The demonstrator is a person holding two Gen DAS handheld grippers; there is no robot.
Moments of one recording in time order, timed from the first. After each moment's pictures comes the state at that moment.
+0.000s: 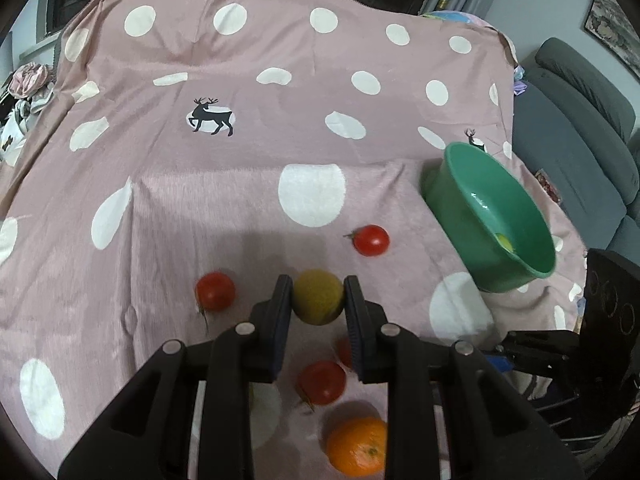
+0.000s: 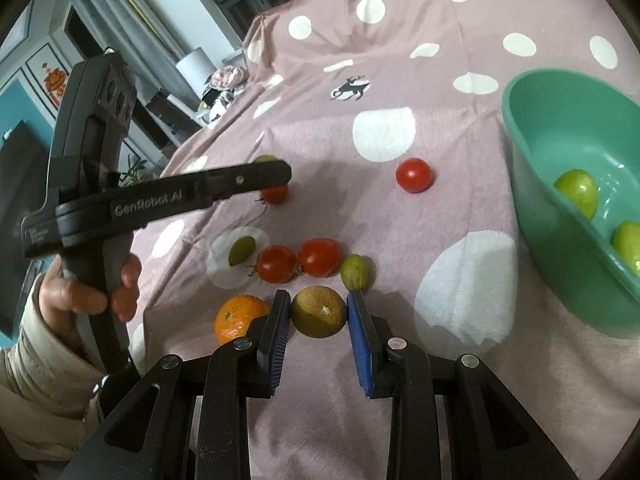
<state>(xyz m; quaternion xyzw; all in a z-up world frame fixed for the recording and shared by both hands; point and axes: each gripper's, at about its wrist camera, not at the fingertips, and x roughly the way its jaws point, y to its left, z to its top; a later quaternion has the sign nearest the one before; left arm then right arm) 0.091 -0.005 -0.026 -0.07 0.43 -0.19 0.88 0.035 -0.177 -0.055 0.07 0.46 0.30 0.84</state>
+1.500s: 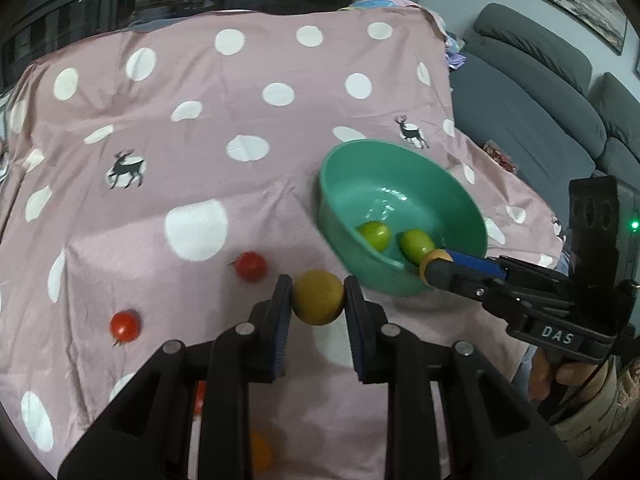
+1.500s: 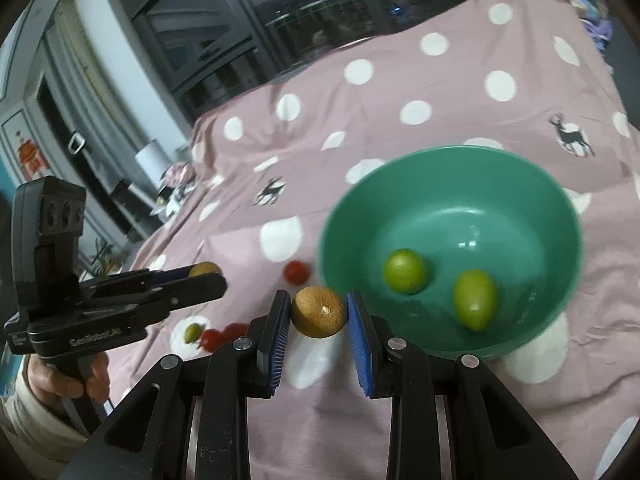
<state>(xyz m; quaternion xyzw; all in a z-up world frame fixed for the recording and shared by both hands) 0.073 -0.094 0.014 -0.01 0.41 -0.27 0.87 0.032 -0.285 -0.009 0.13 0.35 0.19 0.91</state>
